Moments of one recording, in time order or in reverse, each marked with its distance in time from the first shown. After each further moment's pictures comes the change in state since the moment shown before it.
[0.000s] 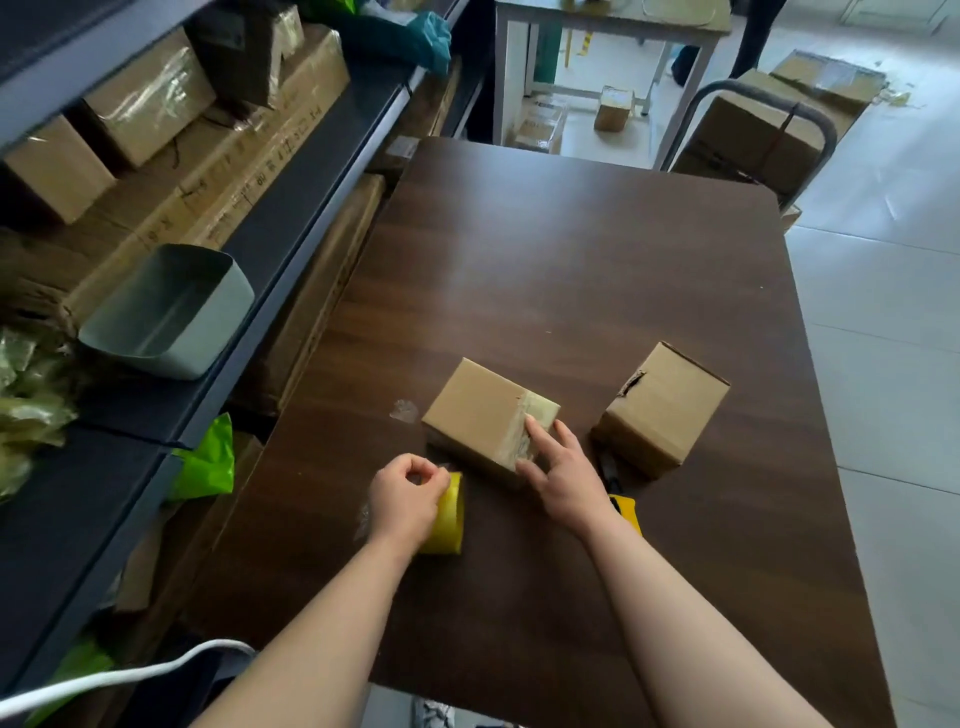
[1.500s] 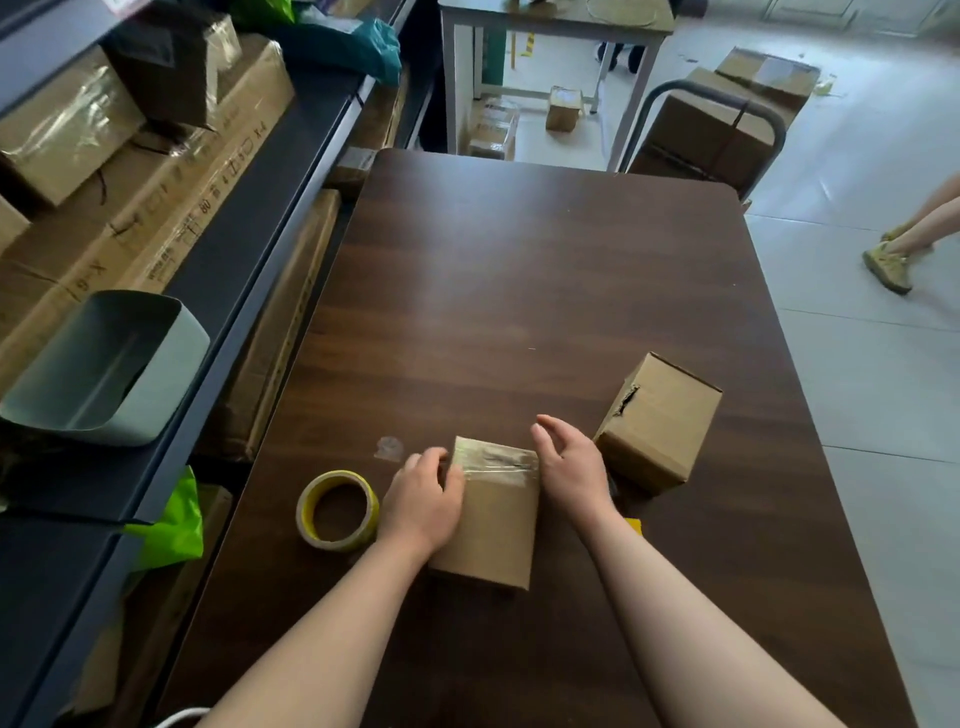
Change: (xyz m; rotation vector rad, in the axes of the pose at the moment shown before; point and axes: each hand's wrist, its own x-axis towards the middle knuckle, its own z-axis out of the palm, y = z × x) left_hand 0.063 0.016 0.019 0.453 -0.182 0.382; right_hand 0.040 -0.018 -0.005 0.338 0.375 0.078
